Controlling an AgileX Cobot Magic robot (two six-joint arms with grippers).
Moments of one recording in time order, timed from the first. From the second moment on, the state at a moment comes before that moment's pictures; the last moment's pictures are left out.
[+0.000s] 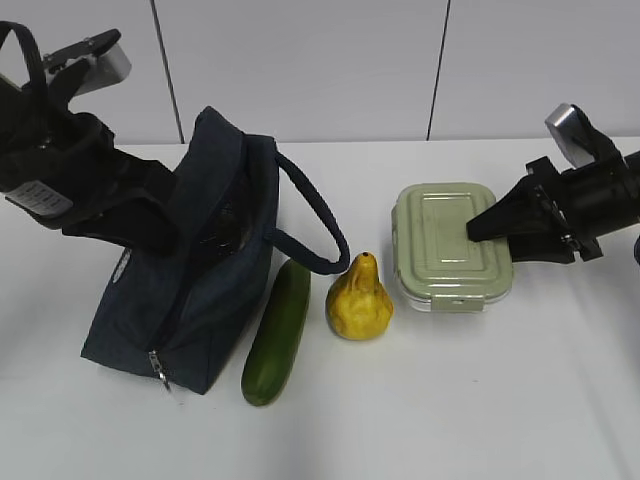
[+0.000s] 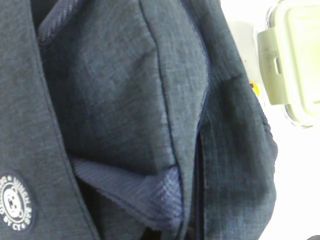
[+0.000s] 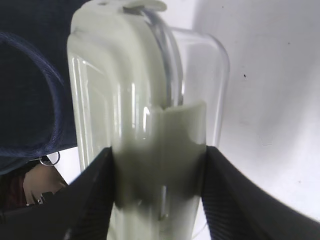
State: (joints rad) left arm -0.33 1.49 -1.08 -0.47 0.87 0.24; right arm -0.22 1.98 -1.19 1.12 1.14 -0.92
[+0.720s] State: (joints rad) left arm -0.33 1.47 -1.08 -0.49 0.85 0.24; right arm -0.22 1.86 -1.19 1.18 1.15 -0.88
